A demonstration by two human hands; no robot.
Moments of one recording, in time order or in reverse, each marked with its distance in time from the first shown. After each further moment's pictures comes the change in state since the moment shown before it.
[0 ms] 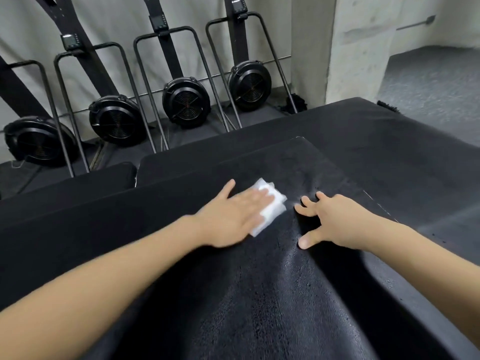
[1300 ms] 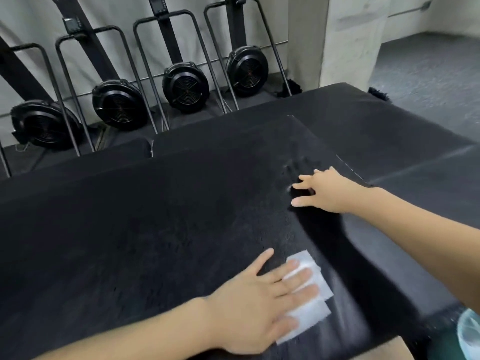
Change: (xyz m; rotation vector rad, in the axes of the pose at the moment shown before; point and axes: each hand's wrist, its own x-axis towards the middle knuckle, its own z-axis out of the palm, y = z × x) left_hand -0.179 0.207 0.023 -0.019 -0.055 0.322; right_hand -0.072 -0.006 0.025 0.068 0.081 0.004
